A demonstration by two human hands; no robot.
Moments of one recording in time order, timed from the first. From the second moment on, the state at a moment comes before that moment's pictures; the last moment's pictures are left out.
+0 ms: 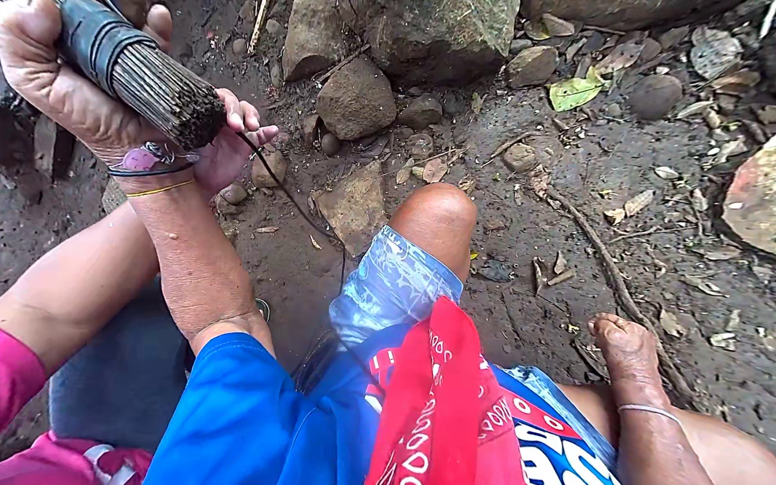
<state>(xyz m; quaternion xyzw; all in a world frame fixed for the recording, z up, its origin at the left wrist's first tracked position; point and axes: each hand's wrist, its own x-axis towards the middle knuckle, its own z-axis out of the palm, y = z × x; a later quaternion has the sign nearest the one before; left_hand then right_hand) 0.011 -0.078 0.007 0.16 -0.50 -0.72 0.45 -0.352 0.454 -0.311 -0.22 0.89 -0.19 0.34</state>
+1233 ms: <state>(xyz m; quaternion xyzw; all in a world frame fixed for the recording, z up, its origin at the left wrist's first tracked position) -0.134 0.011 -0.223 0.50 -0.78 -0.24 -0.31 -0.358 0.478 -0.293 -0.17 0.90 -0.30 0.27</state>
